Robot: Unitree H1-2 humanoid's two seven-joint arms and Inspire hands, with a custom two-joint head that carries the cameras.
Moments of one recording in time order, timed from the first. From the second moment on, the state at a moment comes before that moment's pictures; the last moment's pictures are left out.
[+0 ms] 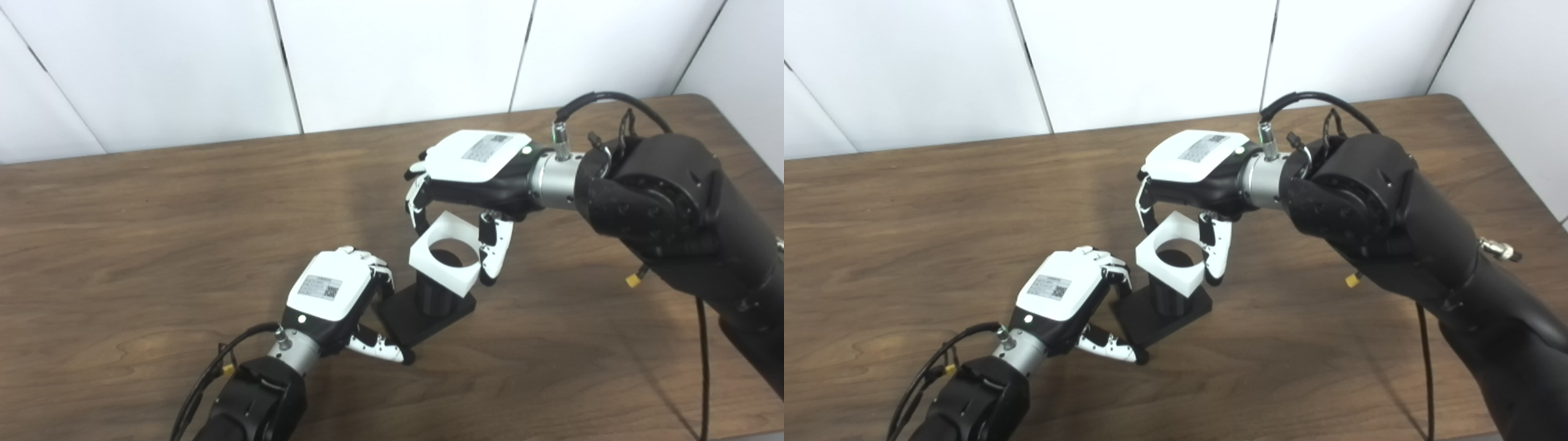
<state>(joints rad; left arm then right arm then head) -0.10 0.22 -0.59 -0.27 1.17 0.10 -0.33 -0.65 -0.60 0.44 -0.69 -0.73 0.42 1.15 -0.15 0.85</state>
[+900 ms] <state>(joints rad) -0.10 0.20 -0.59 -0.28 1.20 0.11 -0.36 -0.58 -0.57 0.44 -0.67 -0.73 0.41 1.14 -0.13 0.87</state>
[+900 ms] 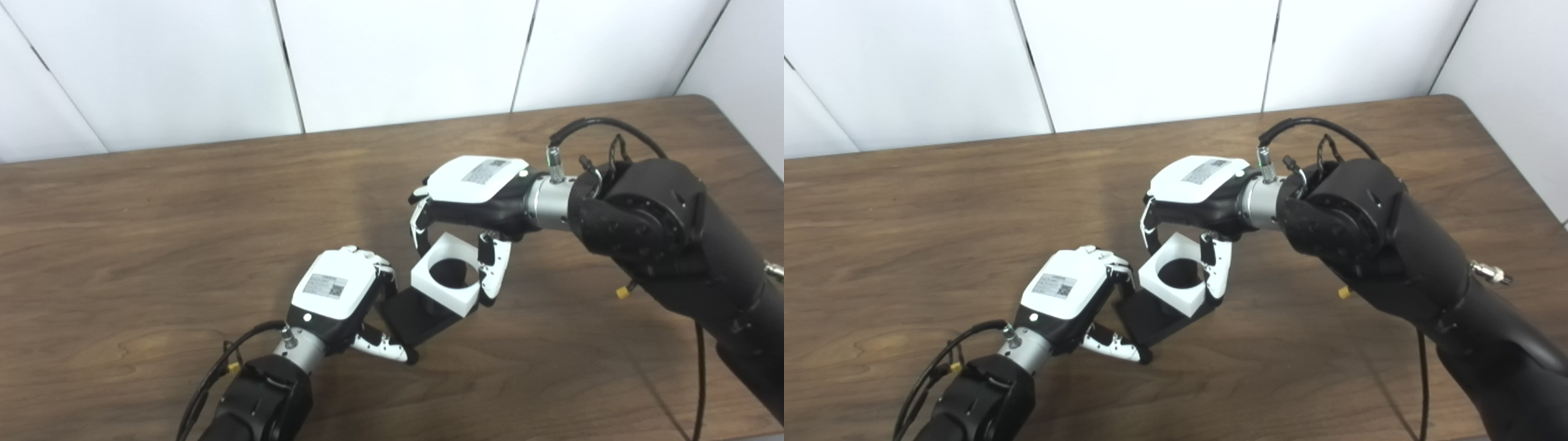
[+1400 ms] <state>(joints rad) -0.10 0.19 -0.59 -0.28 1.21 0.11 -0.37 -0.56 -0.55 0.44 -0.66 -0.76 0.38 1.11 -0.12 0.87</state>
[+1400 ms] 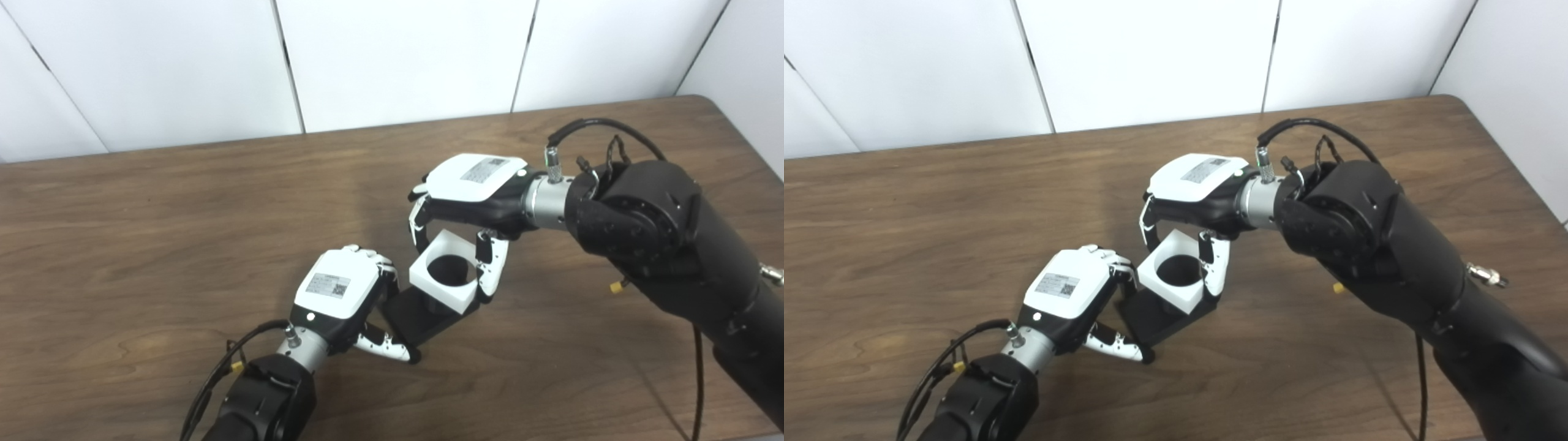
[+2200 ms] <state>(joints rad) -0.11 0.17 -0.59 -0.28 1.23 0.12 -0.39 -0.52 -0.52 0.40 -0.62 -0.76 0.27 1.03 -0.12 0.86</state>
